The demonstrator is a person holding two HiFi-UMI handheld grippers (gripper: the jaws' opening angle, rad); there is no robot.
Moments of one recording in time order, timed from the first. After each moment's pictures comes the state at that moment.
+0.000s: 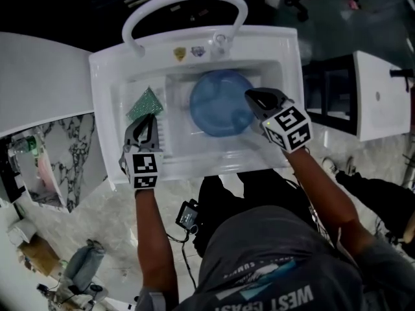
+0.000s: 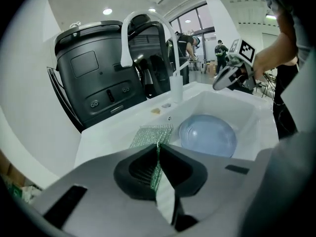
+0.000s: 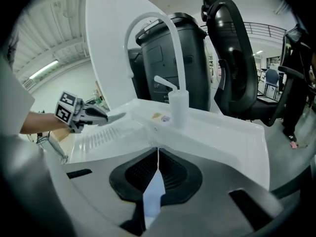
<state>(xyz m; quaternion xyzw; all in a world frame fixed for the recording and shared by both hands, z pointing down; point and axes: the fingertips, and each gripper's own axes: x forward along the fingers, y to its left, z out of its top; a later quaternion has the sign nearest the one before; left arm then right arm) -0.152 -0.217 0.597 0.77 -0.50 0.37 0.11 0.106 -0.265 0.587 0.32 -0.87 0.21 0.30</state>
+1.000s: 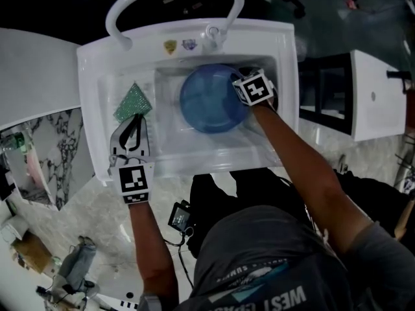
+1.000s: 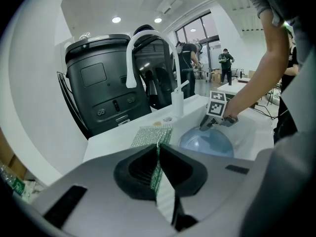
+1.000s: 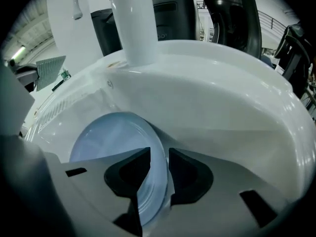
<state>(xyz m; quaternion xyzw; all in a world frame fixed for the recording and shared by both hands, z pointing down) -0.137 -0.212 0.549 0.77 -0.54 0.32 0.09 0.134 -0.326 0.748 0.37 -0.77 0.26 0.45</state>
